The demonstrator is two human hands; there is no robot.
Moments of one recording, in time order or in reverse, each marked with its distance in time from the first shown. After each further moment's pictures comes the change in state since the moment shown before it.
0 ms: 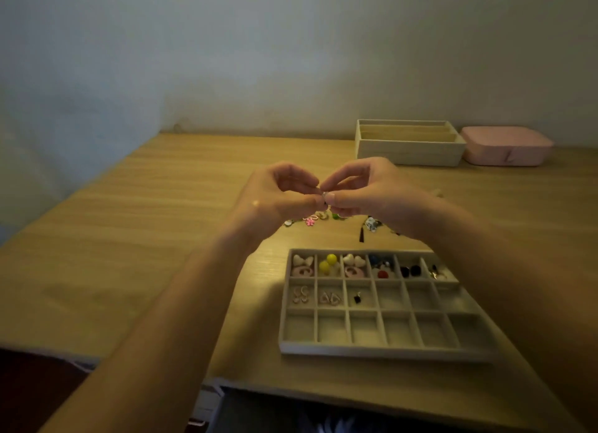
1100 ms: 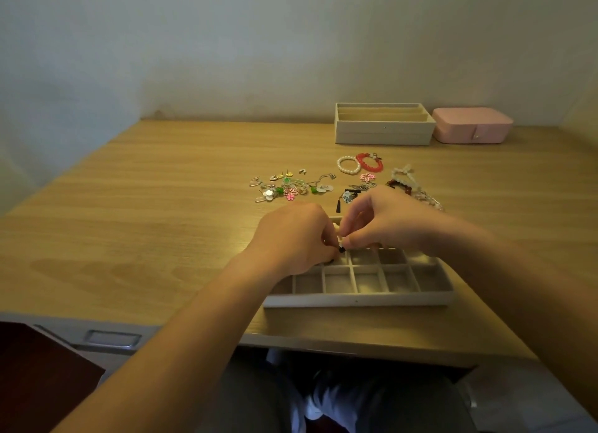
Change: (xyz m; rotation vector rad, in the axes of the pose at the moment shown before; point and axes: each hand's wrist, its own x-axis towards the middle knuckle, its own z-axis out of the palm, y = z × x) left_hand -0.050 -0.021 0.066 1.142 -0.226 0.161; right_hand -0.080 0.019 -0.002 -0.358 -0.074 0.258
